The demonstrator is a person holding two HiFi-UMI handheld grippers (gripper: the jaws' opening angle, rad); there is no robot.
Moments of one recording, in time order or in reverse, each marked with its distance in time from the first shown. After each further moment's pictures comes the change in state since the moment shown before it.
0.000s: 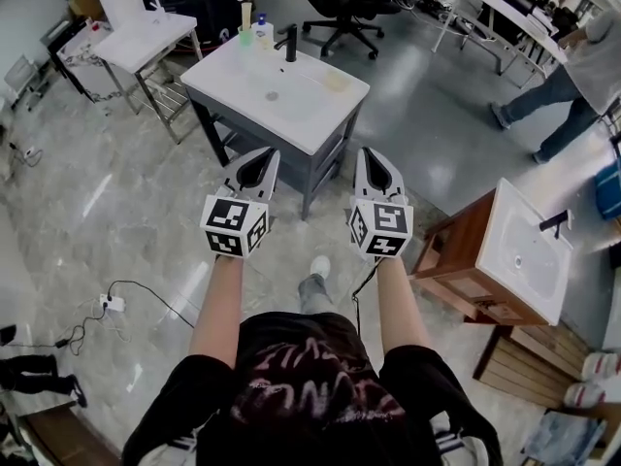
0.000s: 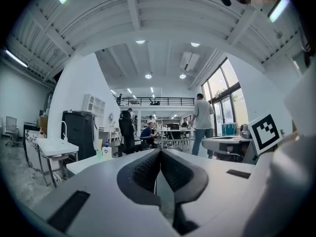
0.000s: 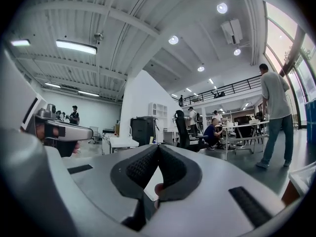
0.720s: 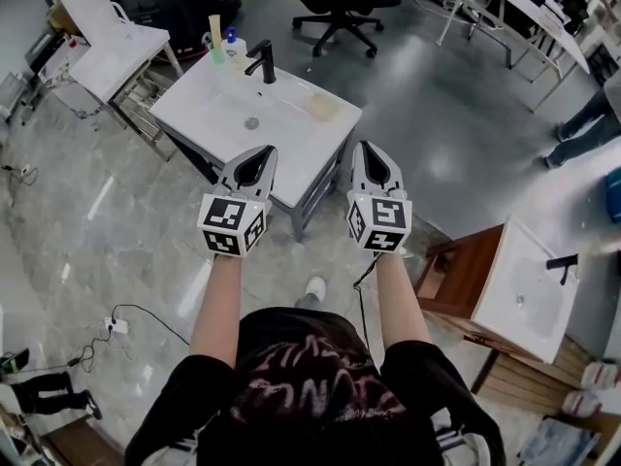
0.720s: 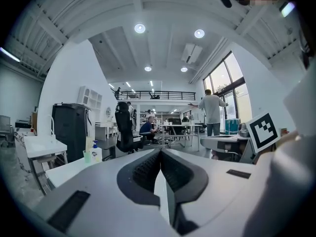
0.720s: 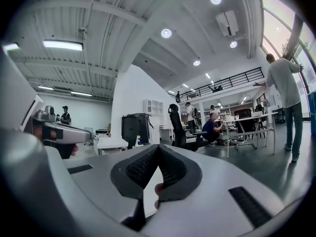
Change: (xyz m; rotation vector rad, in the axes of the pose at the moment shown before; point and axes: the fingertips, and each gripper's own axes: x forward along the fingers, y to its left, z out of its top) left arm 0.234 0.059 -0.003 -0.003 0.070 -0.014; right arm 0.203 -0.133 -0.015 0.053 0.032 -0.012
